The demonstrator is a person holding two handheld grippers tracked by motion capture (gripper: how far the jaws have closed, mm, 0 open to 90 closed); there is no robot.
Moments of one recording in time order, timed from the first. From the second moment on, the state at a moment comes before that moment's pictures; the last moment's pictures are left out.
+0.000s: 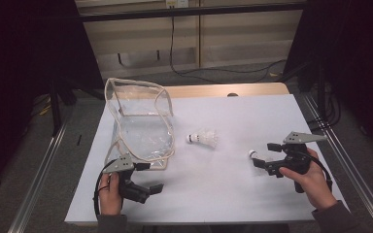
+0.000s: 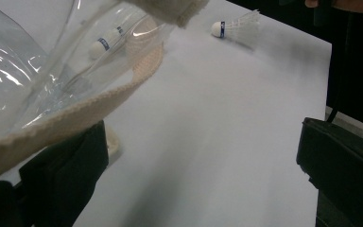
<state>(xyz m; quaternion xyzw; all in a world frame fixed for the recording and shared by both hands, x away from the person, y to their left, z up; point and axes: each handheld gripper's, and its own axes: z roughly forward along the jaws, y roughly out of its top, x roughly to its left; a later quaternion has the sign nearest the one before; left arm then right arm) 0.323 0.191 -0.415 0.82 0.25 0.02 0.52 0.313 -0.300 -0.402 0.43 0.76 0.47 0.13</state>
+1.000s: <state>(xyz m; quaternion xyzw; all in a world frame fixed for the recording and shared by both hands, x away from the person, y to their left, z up) 0.324 0.190 -0.415 0.82 0.25 0.02 0.52 0.296 -0.309 -0.415 0.44 0.76 0.47 0.12</state>
